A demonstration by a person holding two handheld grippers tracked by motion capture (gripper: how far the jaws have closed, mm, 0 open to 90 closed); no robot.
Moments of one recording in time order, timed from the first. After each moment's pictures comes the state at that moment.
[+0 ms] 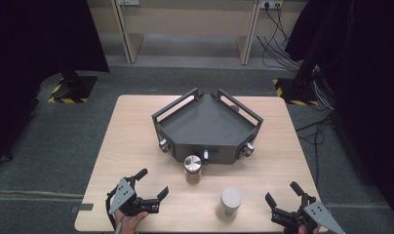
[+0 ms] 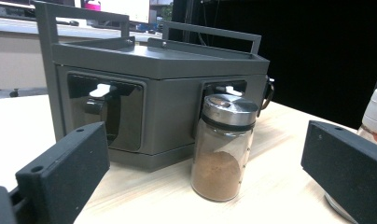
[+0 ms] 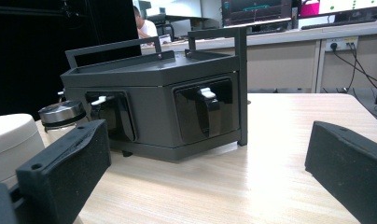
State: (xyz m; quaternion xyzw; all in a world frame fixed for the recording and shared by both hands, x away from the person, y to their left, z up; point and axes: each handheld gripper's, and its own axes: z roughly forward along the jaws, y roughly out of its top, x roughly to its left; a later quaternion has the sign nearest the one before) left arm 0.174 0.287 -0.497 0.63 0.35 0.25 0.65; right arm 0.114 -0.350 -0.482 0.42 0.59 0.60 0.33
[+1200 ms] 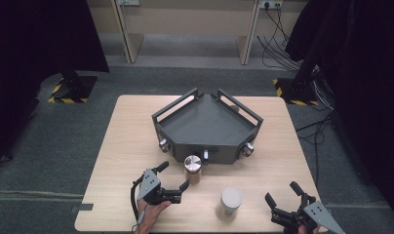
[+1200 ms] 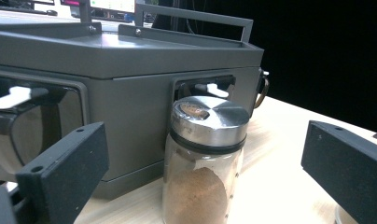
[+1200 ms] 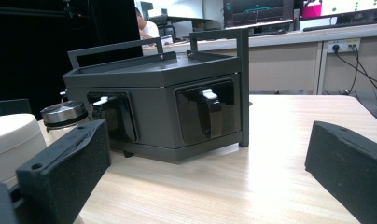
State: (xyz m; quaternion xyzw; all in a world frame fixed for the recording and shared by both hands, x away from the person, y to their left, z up) left arm 0.216 0.234 -0.498 0.65 0.33 0.24 0.64; right arm 0.114 -0.351 -0.483 0.42 0.59 0.60 0.33
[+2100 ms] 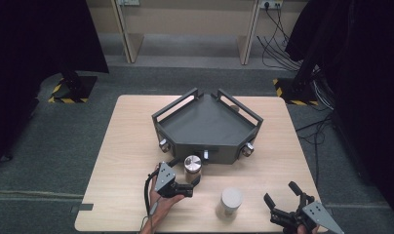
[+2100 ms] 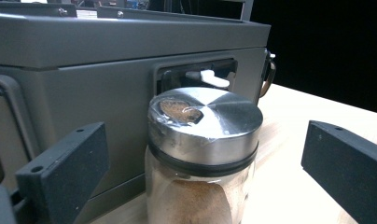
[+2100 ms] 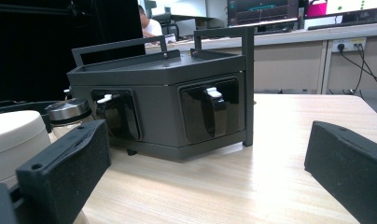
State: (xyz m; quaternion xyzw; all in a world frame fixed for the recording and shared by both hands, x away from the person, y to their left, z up) left arm 0.243 0.203 -0.502 0.68 0.32 0.24 0.62; right arm 0.116 -0.351 -0.483 0.41 0.60 0.60 0.33
